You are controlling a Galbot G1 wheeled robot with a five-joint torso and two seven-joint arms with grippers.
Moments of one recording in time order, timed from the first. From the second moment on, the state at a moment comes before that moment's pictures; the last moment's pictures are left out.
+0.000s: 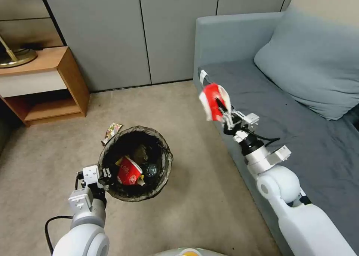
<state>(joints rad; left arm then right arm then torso) 1.72 -1.41 -0.56 -2.30 -0.24 0.39 -0.36 -1.22 1.10 0.20 2.17 0.51 0.18 -0.18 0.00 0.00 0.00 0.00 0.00</state>
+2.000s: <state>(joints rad) 1.75 -1.44 -0.52 -2.34 -0.21 0.39 -0.36 -1.25 1.22 -0.16 1.90 0.14 0.16 -0.15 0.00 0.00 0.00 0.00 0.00</state>
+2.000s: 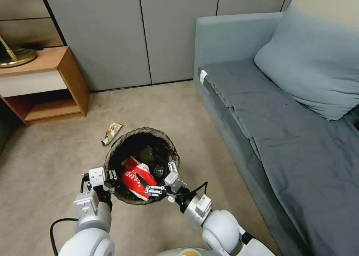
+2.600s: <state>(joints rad) 1.77 -1.43 -0.56 -2.32 -0.20 0.36 -0.36 -1.46 1.29 0.09 2.28 0.02 0.19 0.00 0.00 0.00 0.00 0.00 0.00</state>
